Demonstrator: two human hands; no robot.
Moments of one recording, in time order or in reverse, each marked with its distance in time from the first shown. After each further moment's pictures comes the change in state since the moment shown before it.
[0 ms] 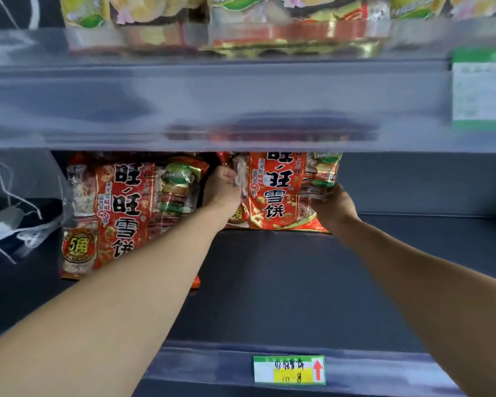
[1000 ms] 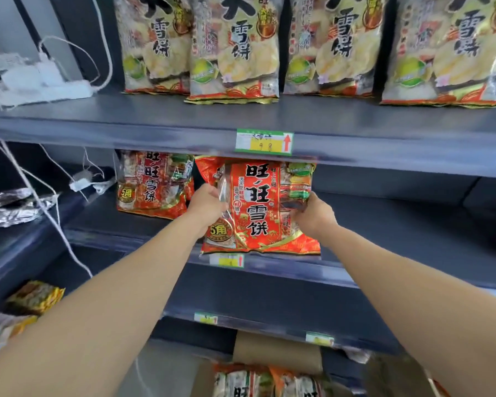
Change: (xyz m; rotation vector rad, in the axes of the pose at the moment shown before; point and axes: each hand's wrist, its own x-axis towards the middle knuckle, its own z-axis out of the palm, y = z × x) left_hand -0.237 0.121 -0.052 0.089 -0.125 -0.287; right_hand -0.163 0.009 -0.194 -0.272 -0.312 -0.051
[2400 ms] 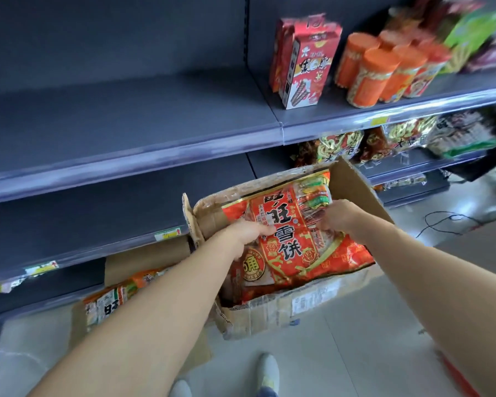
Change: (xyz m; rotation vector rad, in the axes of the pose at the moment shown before) left_hand -0.332 0.022 0.432 0.100 -0.940 -0.529; right_hand -0.220 0.442 -0.198 -0.145 -0.304 0.725
